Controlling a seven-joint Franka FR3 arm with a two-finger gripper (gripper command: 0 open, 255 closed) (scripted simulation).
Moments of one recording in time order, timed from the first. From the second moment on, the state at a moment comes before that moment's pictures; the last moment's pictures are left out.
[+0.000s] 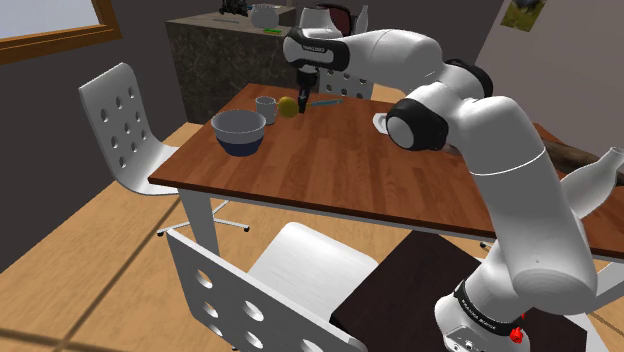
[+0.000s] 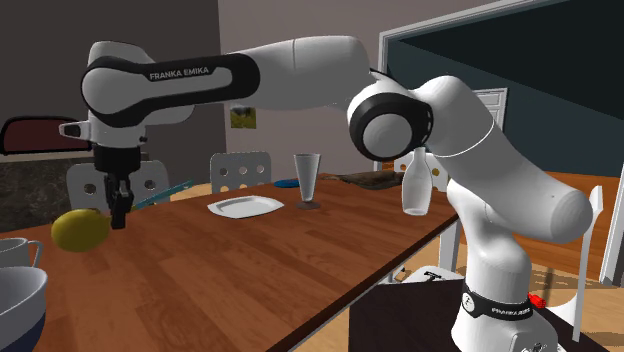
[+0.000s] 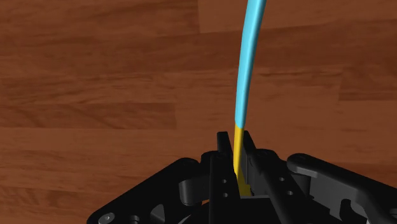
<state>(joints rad) 0.20 0.80 -0.55 -0.98 0.35 1.87 -0.93</state>
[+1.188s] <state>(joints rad) 0.23 0.83 -0.54 -1.18 0.38 2.09 -0.95</state>
